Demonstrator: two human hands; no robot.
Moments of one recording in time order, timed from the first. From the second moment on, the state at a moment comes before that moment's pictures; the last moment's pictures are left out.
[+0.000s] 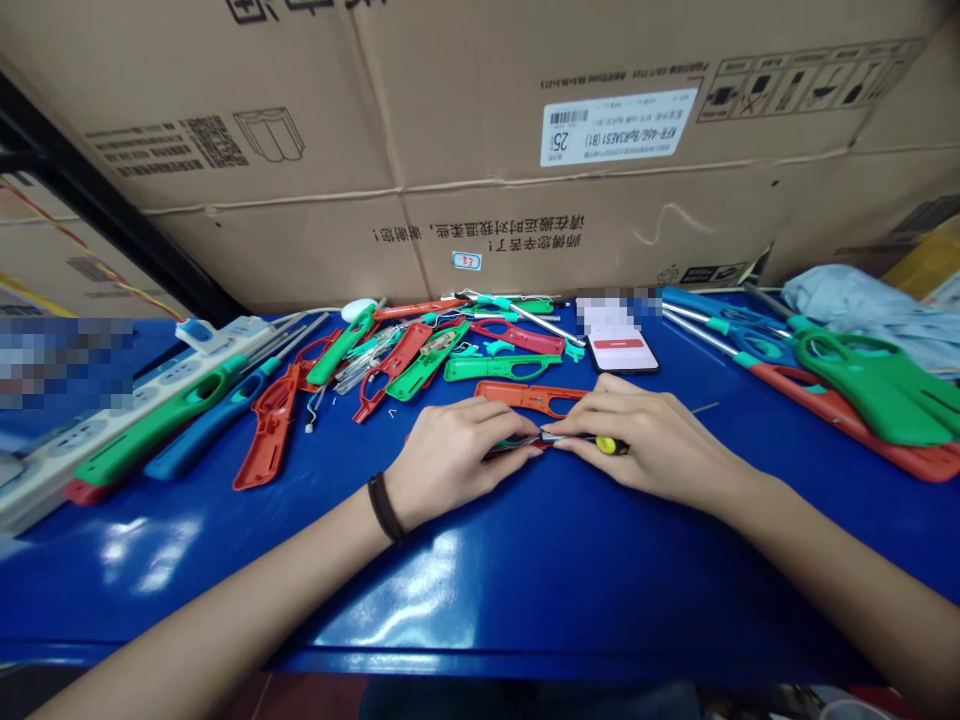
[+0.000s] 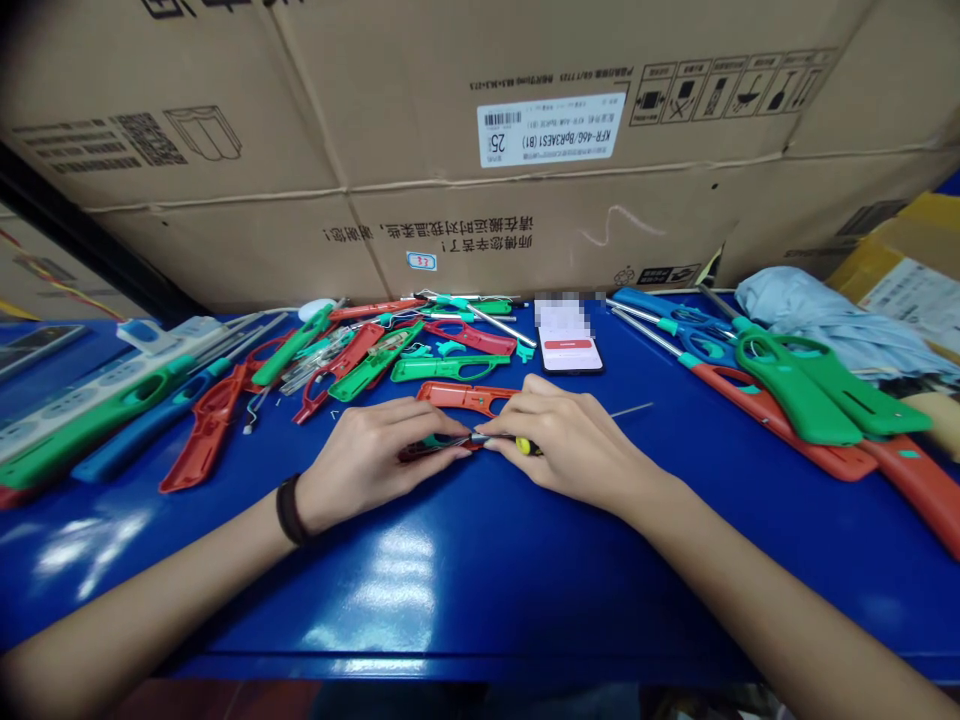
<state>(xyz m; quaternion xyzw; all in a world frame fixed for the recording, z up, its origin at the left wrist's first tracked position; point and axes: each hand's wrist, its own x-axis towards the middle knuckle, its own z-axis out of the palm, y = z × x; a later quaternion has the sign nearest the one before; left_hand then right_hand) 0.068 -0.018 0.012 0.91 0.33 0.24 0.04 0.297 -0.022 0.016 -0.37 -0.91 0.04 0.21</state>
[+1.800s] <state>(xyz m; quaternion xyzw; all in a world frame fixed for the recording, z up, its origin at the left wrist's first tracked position) 0.068 -0.015 0.005 0.90 0.33 0.28 0.10 0.290 -0.024 0.018 -0.31 -0.94 -0.04 0.16</state>
